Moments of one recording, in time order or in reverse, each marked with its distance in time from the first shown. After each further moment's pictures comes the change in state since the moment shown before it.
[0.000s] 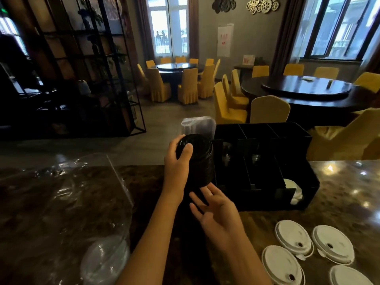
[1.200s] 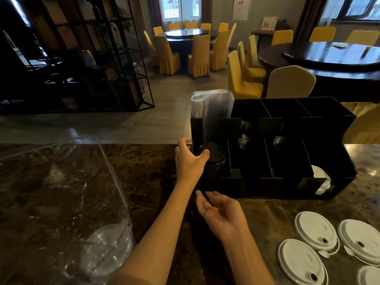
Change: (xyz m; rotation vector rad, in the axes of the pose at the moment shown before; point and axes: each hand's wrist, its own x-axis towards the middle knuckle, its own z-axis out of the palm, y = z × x) left_hand 0.026 -0.084 0.000 0.425 0.072 -0.180; right_hand 0.055 0.033 -0.030 0.402 0.202 0.264
